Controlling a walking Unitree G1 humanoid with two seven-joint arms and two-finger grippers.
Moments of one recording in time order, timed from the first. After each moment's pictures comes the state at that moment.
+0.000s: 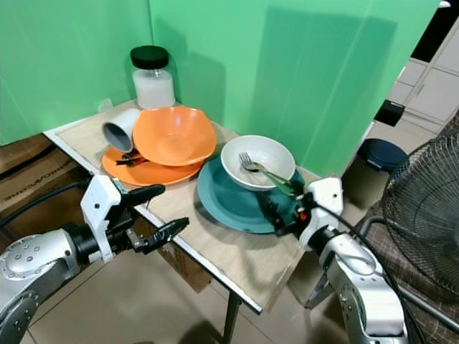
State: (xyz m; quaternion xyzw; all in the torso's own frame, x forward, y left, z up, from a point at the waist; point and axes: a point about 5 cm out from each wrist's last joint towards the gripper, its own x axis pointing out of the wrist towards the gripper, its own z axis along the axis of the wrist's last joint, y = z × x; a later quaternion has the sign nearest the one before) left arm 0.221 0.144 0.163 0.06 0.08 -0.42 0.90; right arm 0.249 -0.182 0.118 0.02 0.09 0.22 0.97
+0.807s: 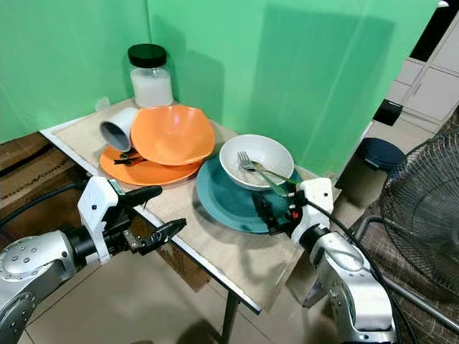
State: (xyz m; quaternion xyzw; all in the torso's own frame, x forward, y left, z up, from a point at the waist) left arm 0.220 0.147 0.162 0.06 0.08 -0.41 0.90; right arm 0.256 -0.172 0.114 0.05 0.11 0.19 0.97
